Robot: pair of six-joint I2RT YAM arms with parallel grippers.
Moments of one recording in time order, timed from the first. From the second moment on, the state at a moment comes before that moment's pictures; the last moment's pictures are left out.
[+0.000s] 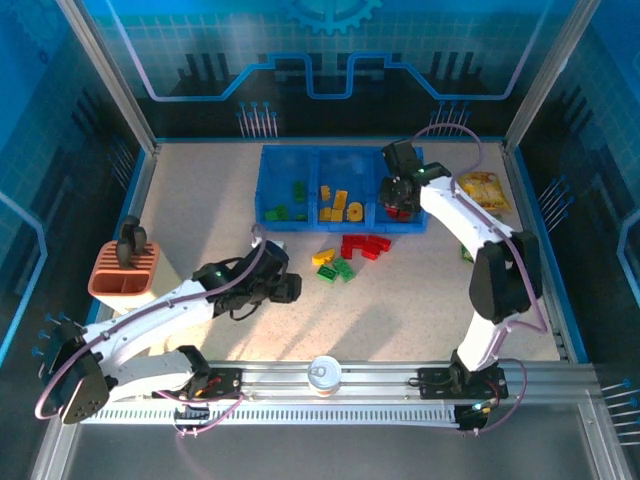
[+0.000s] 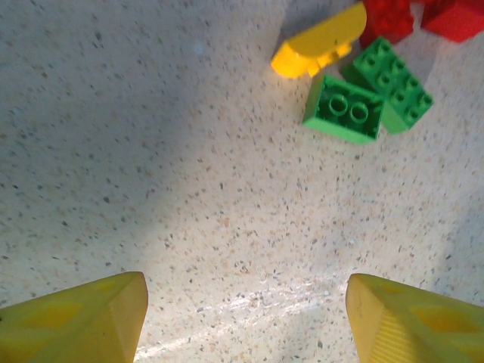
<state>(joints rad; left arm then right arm) -0.78 1.12 0.77 -0.67 -0.15 -0.67 0.35 1.80 1.52 -0.80 0.17 0.58</state>
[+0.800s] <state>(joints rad) -0.80 1.20 0.73 -0.59 -0.12 -0.72 0.31 1.97 1.70 -0.87 0.15 0.50</state>
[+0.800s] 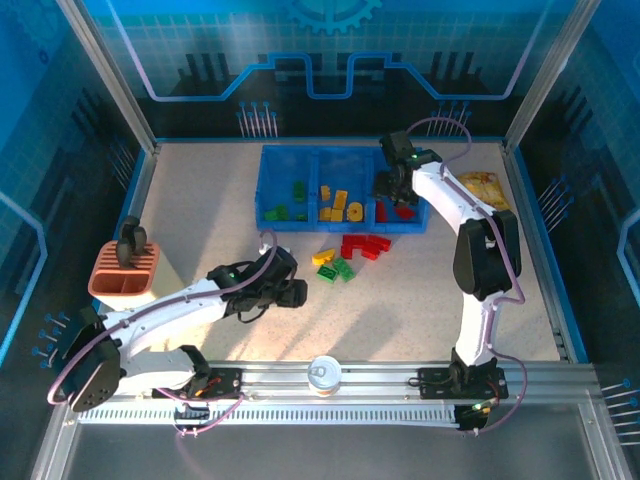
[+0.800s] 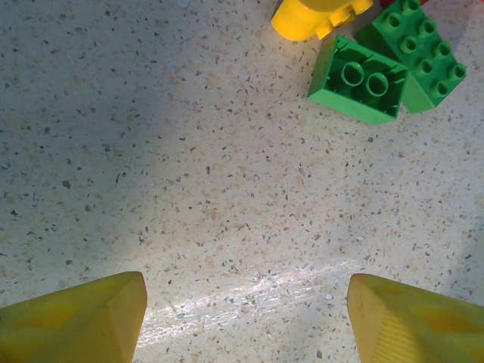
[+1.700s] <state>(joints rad) -0.63 1.85 1.23 -0.49 0.02 -0.47 0.44 1.34 0.90 -0.66 0.07 0.58</state>
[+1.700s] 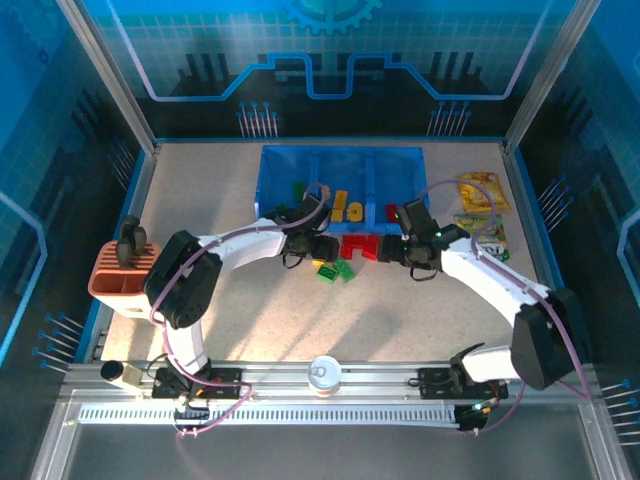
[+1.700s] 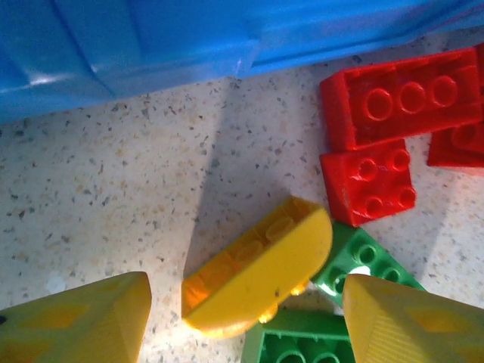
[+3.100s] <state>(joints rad) -0.54 1.81 1.19 -0.53 0.09 -0.53 0.40 1.15 0.70 -0.59 0.02 0.63</state>
